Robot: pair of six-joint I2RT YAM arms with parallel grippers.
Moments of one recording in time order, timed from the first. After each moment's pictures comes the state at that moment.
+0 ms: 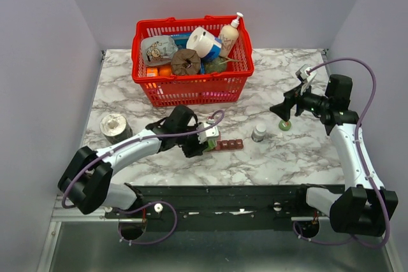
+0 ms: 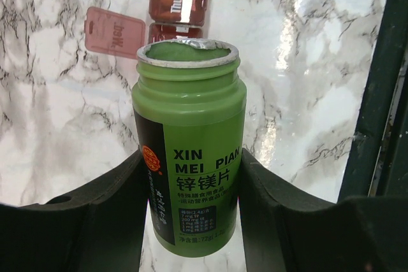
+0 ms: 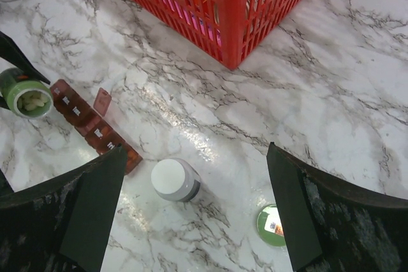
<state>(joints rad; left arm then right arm) -0.68 1.33 0.74 -0.30 0.48 0.54 -0.12 1.12 0.94 -0.38 -0.89 -0.38</state>
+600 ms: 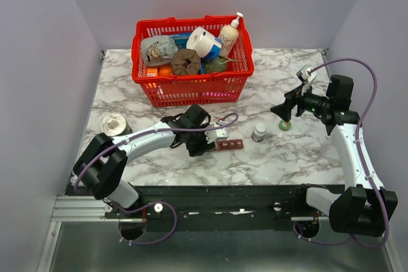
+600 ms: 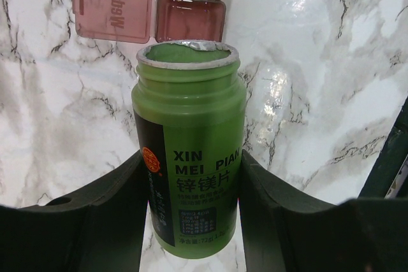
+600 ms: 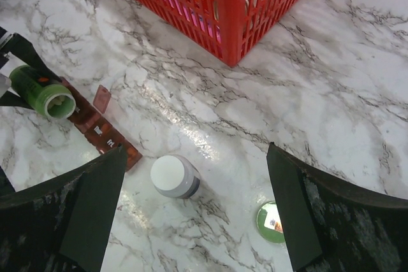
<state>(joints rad) -0.76 1.49 0.90 -0.46 0.28 0.53 -0.13 1.12 0.94 -0.39 -0.90 -0.39</state>
